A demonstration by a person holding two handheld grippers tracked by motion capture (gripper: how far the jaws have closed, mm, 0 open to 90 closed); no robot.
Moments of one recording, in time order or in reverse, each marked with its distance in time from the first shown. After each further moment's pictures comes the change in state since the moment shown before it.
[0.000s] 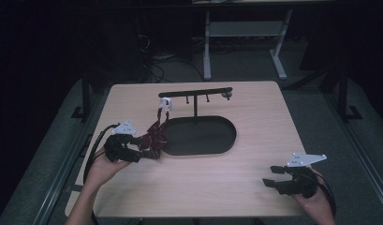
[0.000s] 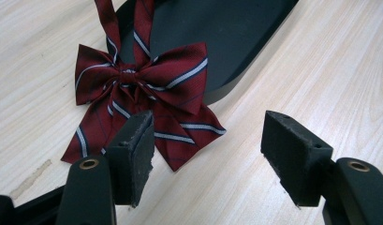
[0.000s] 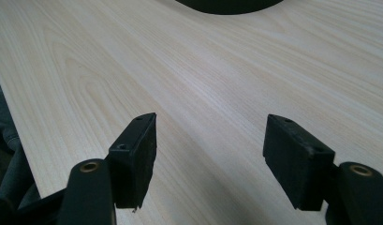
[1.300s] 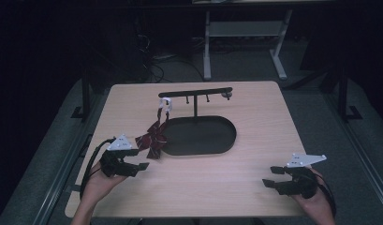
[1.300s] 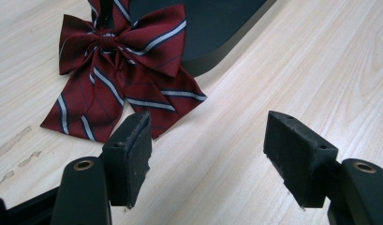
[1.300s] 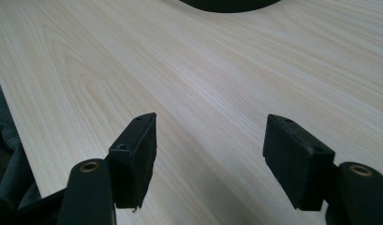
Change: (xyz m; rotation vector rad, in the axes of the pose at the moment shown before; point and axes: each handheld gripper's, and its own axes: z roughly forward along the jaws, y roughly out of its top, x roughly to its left) left arm -0.022 -0.034 -0.006 -0.032 0.025 0.000; right arm 0.001 -0.001 0.000 0.003 -0.002 0.001
